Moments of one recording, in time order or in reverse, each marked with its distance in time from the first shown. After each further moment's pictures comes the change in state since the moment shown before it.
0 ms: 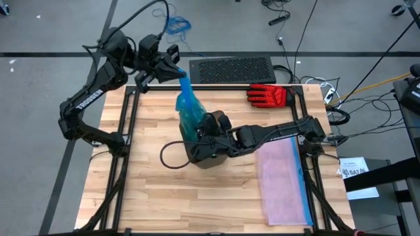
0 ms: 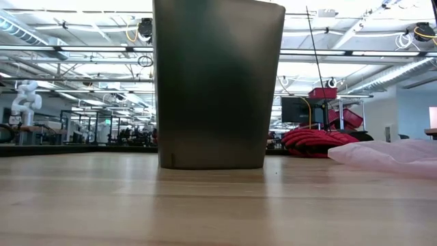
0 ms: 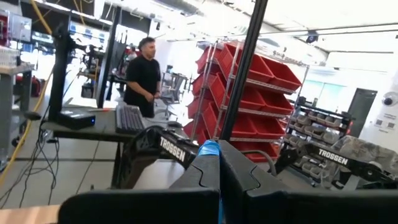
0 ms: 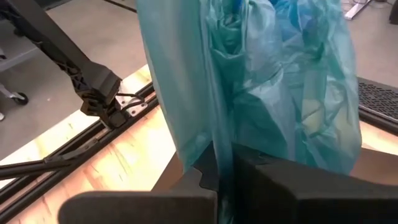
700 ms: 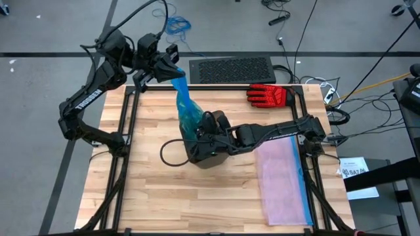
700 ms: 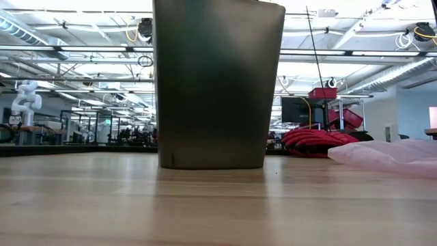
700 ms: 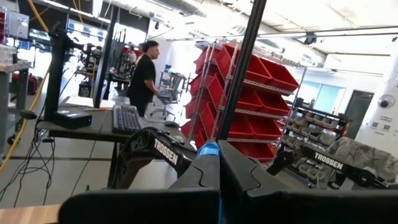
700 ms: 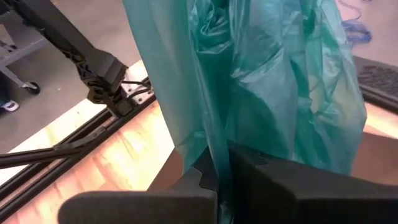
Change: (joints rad) left arm 0.000 0.000 0.026 -0.008 0.000 -0.030; right arm -0.013 -0.001 -0.023 -0.001 -0.084 0.021
